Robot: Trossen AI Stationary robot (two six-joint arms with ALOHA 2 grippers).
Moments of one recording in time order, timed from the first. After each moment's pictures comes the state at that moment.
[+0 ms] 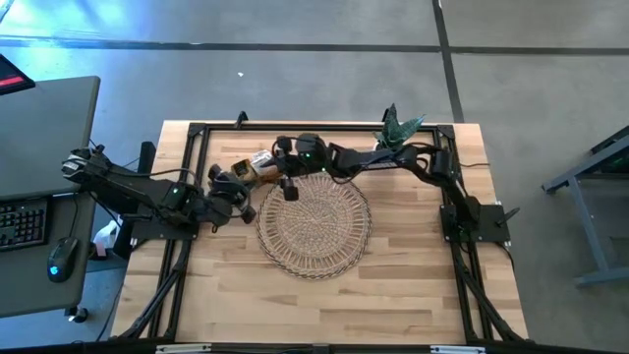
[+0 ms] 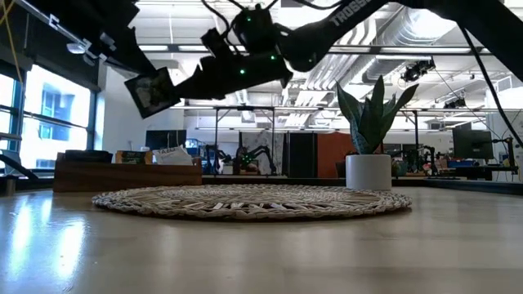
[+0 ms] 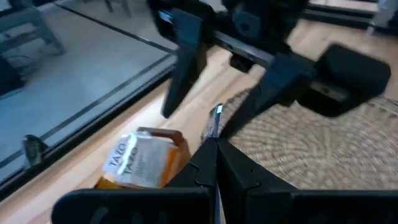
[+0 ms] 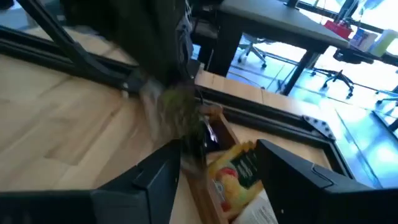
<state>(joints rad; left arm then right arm) -0.32 0.88 0.65 -0.50 -0.94 -0.56 -0.24 2.16 1.60 0.31 -0.31 -0.34</state>
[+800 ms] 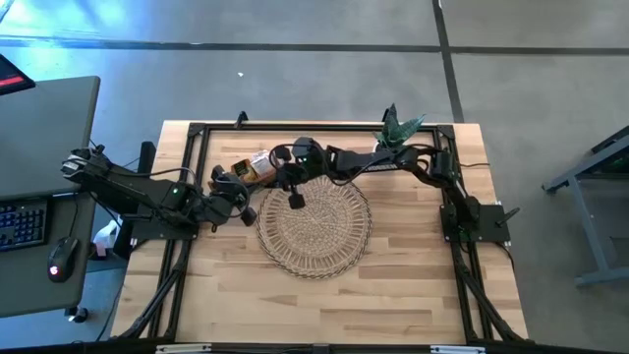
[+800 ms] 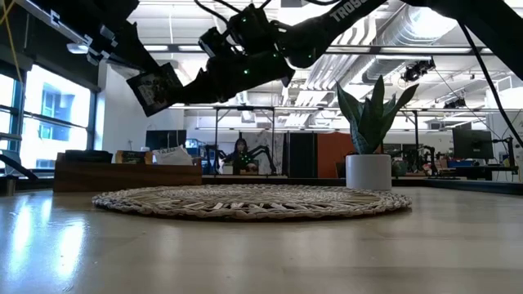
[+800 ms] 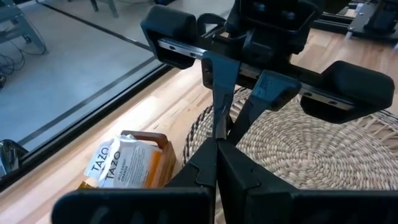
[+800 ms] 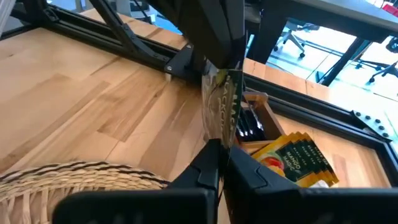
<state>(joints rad) -0.32 0.88 0.65 -0.45 -0.90 -0.53 -0.22 2.16 1.61 0.18 -0.41 -0.39</state>
